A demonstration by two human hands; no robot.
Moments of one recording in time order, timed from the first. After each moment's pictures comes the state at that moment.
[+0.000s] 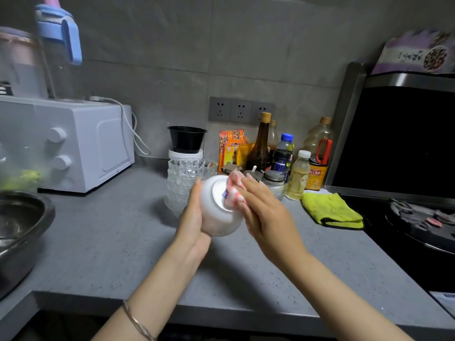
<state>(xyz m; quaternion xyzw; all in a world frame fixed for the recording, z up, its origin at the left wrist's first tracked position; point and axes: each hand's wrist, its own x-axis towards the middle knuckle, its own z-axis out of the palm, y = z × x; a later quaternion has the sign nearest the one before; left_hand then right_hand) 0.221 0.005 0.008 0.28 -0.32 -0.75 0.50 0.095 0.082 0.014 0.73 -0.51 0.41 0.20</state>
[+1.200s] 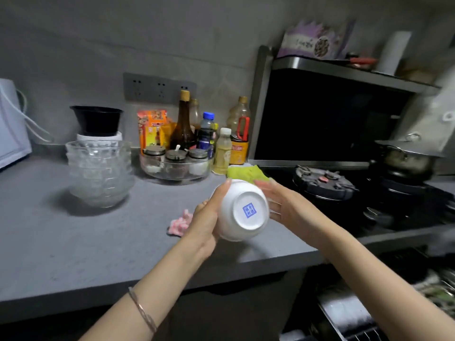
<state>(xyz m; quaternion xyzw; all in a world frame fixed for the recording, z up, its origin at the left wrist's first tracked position) 0.112 0.120 -0.007 0.23 -0.49 -0.77 0.33 -0.027 0.224 0.024 0.45 -0.61 0.56 -0.34</state>
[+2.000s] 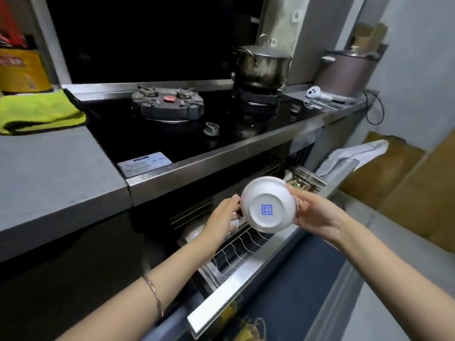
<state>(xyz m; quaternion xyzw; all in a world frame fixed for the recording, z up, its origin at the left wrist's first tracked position) -0.183 0.383 -0.164 0.15 -0.68 -0.72 0.03 -0.264 0.563 -0.104 0.09 -0.65 0.68 -0.32</state>
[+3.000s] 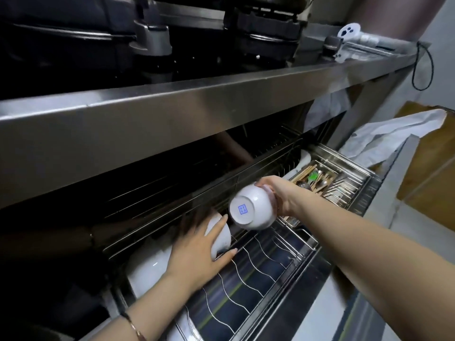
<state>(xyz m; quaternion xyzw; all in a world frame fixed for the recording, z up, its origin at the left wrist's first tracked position) -0.340 0.341 -0.392 0.08 -0.99 -0.09 0.09 -0.497 0.475 -0.278 -0.07 -0.76 0.52 -0.37</state>
